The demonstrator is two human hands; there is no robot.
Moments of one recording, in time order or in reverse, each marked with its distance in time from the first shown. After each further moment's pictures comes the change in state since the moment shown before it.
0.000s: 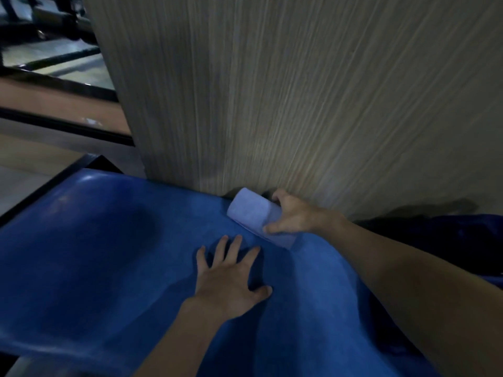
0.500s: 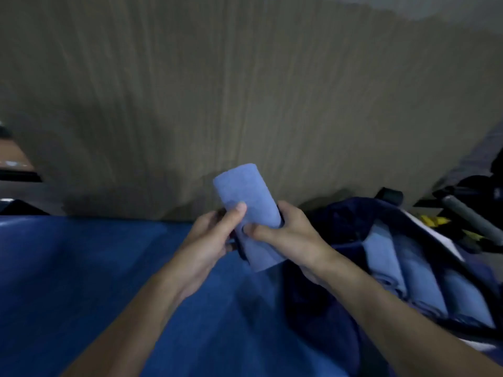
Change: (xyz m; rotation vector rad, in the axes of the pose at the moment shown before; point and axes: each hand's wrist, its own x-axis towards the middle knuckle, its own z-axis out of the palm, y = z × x) left_hand -0.031 0.133 -0.100 -1.480 0.020 0.315; right_hand -0.199 0.046 -0.047 0.977 0.381 -0.071
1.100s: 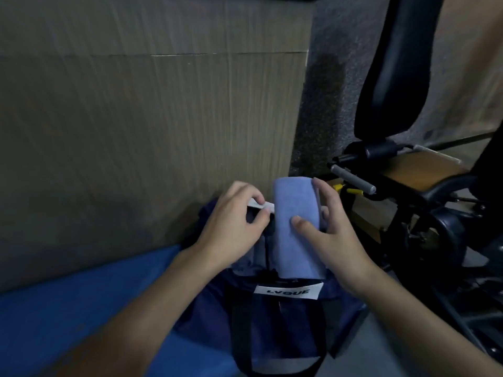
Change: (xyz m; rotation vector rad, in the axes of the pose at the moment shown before) left_hand 0.031 0.005 0.265 0.868 -0.169 0.698; right_hand -0.161 0.045 -0.236 0.082 0.537 -0.250
